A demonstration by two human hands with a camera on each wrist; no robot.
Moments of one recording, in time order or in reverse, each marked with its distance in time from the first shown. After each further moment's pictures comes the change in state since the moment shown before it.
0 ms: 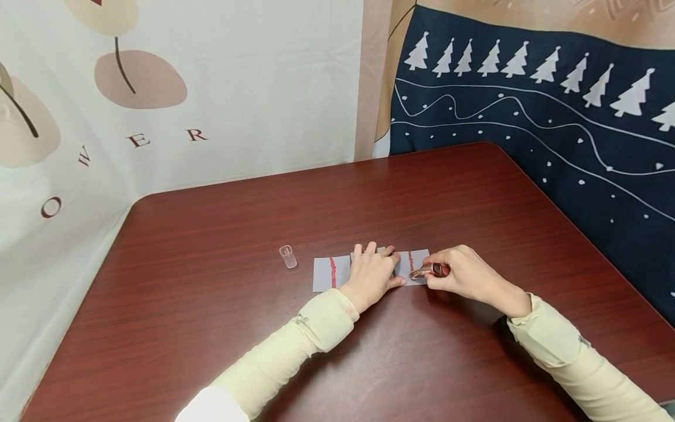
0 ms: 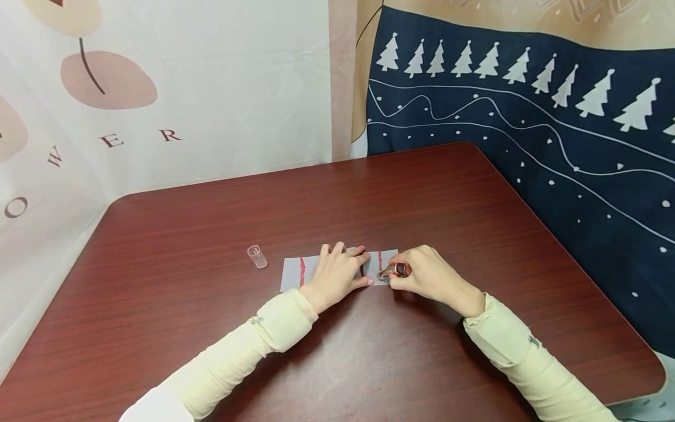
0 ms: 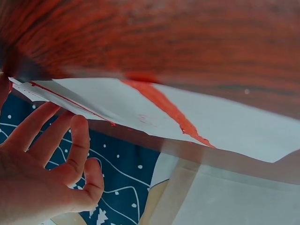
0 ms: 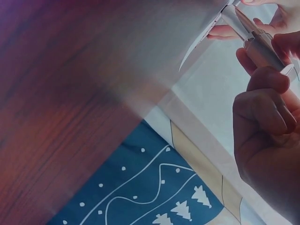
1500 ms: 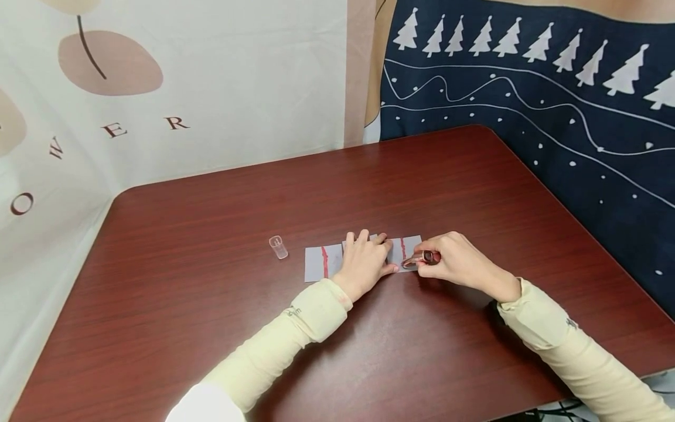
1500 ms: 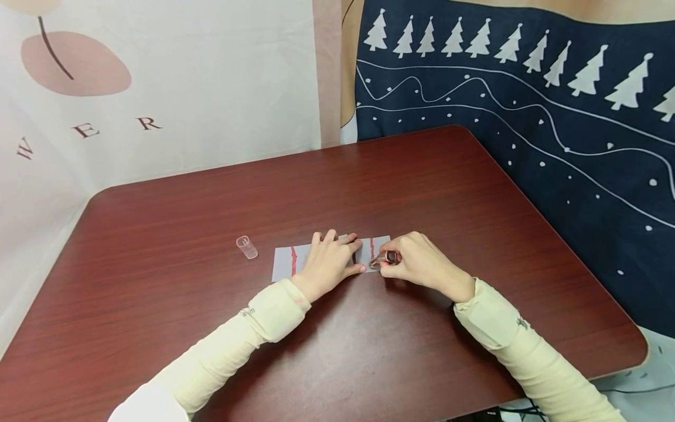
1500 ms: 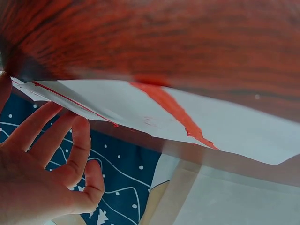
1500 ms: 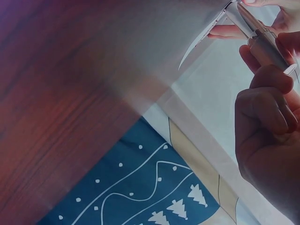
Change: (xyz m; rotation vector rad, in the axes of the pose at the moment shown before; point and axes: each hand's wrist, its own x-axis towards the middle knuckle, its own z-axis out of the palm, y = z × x) left_hand 0.006 0.001 0.000 -0.031 -0.032 -0.009; right_hand 0.002 0.002 0.000 0.002 0.004 -0.018
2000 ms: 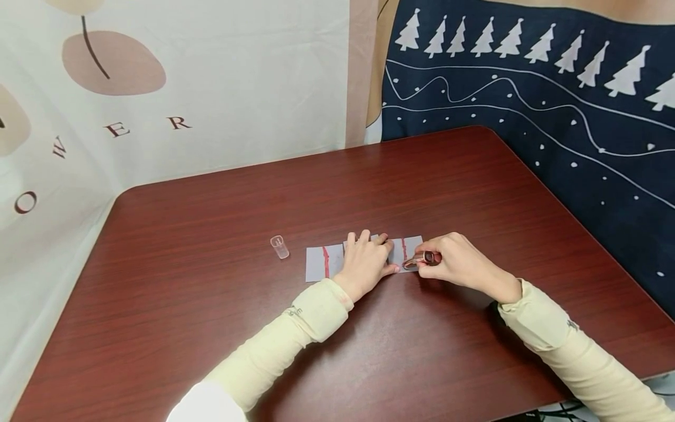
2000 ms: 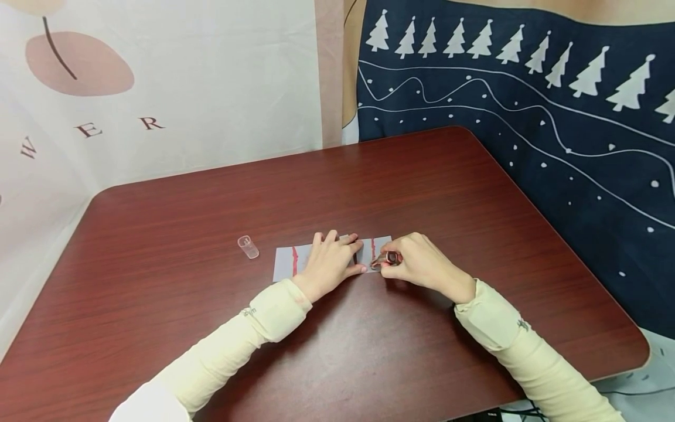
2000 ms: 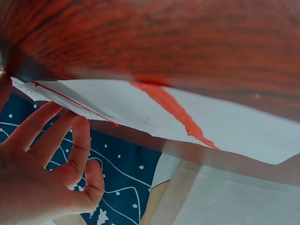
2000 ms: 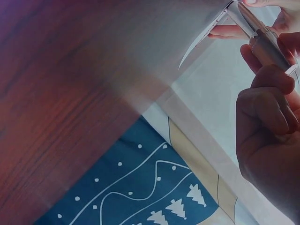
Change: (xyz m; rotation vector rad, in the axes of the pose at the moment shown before) left_hand -0.002 -0.001 0.000 -0.002 0.003 0.000; right_hand 0.000 -0.002 0.001 0.001 0.002 0.012
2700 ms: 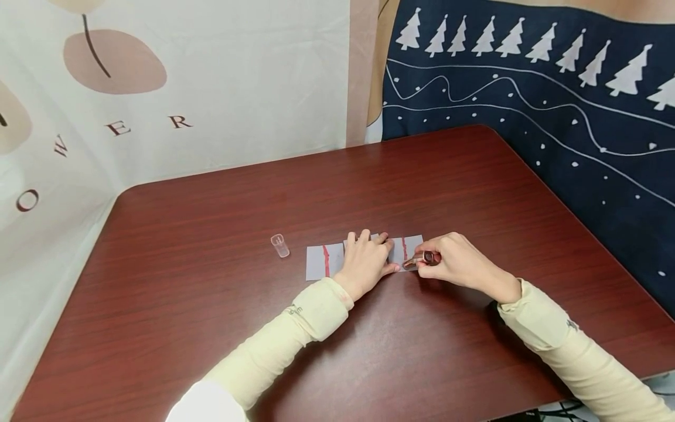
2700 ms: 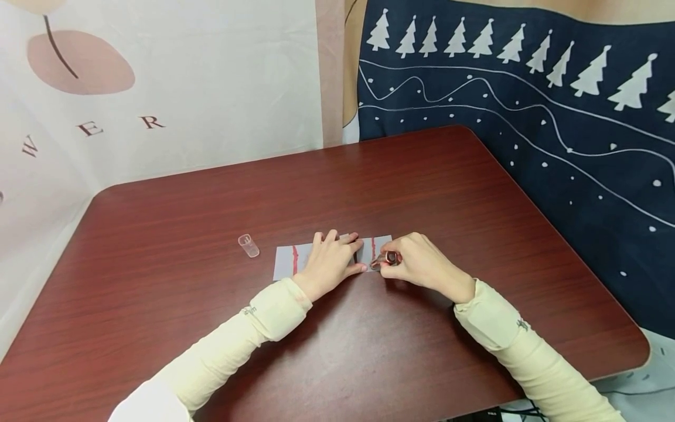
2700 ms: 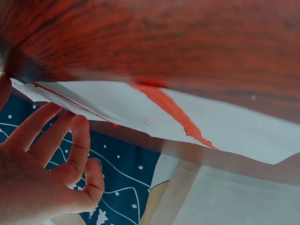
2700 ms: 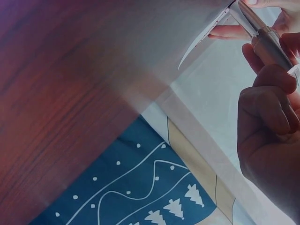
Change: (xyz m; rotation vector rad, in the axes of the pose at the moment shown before) left_hand 0.000 0.001 0.002 0.005 -0.002 -0.003; right_hand -0.001 -0.001 0.000 -0.006 -0.010 0.000
